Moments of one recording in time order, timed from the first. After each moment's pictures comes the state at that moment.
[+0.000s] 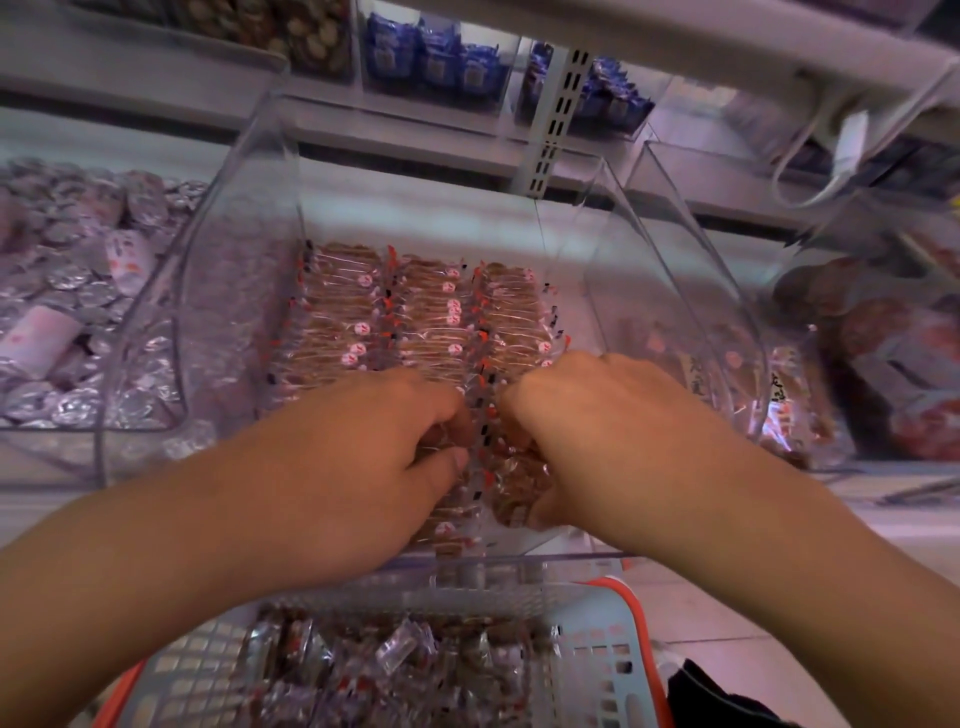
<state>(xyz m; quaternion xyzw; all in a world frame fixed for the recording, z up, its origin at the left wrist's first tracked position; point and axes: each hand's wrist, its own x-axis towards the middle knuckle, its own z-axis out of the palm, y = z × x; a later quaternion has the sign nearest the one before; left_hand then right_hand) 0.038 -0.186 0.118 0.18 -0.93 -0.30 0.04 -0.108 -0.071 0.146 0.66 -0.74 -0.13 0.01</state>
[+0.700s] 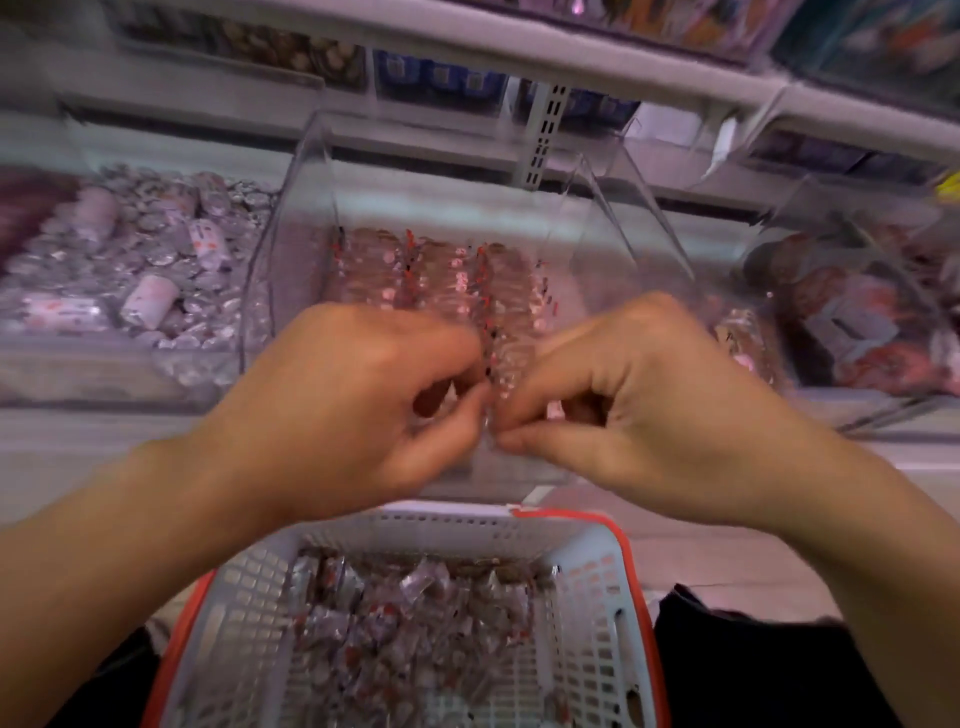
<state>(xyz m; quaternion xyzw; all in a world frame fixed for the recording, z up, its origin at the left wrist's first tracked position) 0.083 -0.154 0.158 0.00 -0.95 -0.15 0.28 -0.077 -0.018 0.200 0.71 -0.64 0.22 -0.18</state>
